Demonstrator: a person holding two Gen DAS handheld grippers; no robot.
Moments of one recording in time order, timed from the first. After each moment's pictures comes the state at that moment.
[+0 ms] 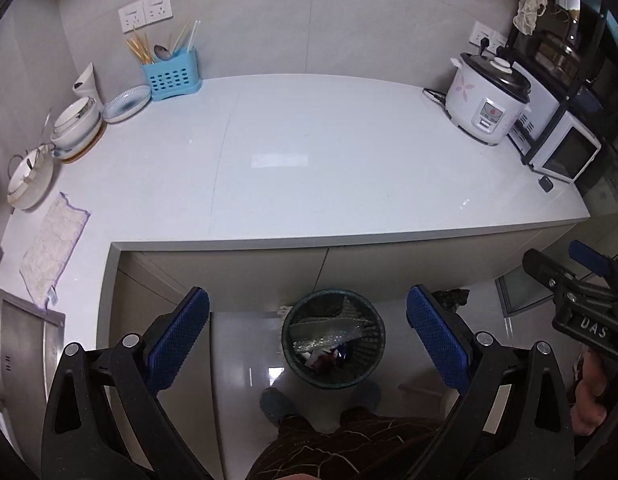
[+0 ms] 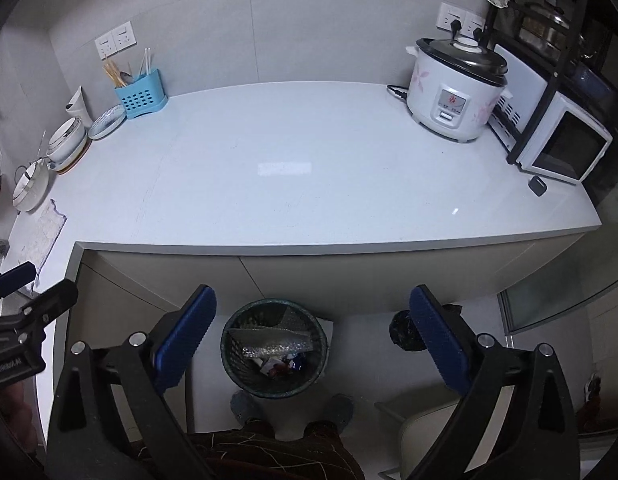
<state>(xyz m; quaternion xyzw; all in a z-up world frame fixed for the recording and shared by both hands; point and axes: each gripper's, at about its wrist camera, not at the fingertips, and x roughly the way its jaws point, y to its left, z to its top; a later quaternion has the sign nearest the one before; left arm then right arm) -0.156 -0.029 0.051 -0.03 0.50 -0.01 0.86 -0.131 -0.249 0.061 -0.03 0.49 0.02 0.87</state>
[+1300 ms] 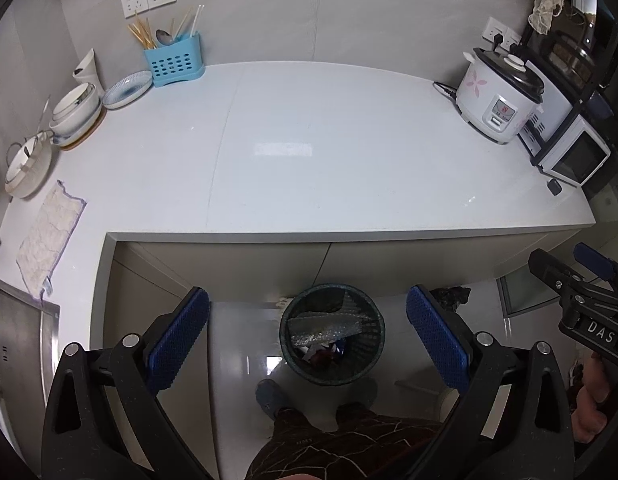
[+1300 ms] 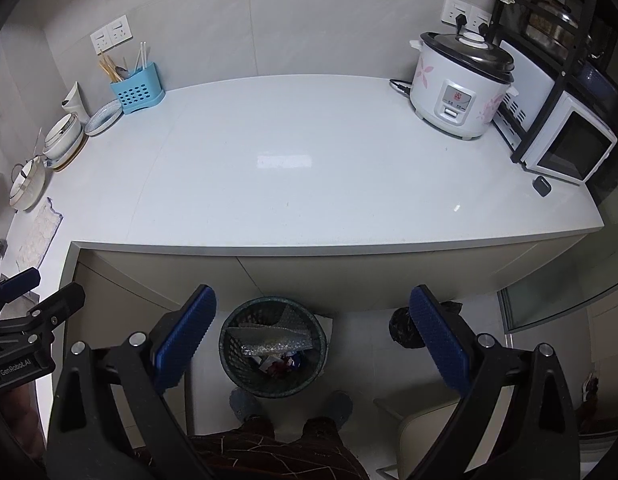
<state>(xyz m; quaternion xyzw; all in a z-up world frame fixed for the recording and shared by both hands) -0.140 -0.025 0.033 -0.05 0.52 0.00 0.85 -0.113 -0.245 0.052 -0.04 0.51 0.02 0.86</state>
